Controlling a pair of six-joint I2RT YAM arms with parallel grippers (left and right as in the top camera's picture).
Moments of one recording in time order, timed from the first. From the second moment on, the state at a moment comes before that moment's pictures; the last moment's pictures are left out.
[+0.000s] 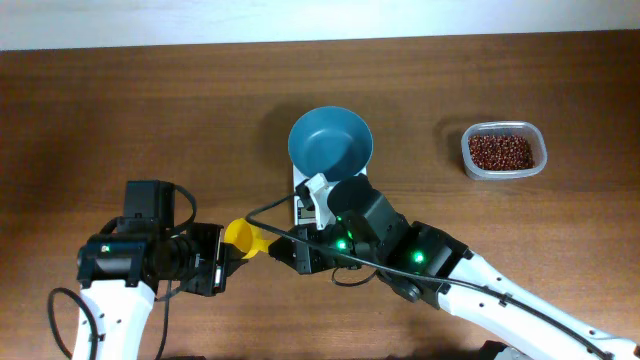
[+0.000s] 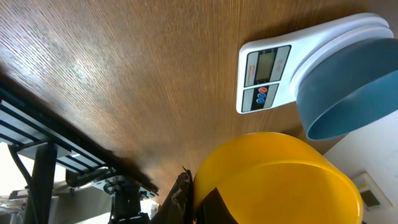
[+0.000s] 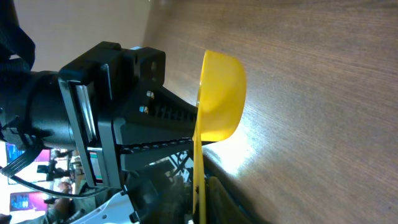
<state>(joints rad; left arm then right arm) 0.00 1.09 0.94 -1.19 0.56 -1.43 0.85 1.31 0.99 -0.31 -0.50 0.86</state>
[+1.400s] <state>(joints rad) 0.00 1.09 0.94 -1.18 0.54 -1.34 0.85 1.31 0.98 -0.35 -0.37 0.82</state>
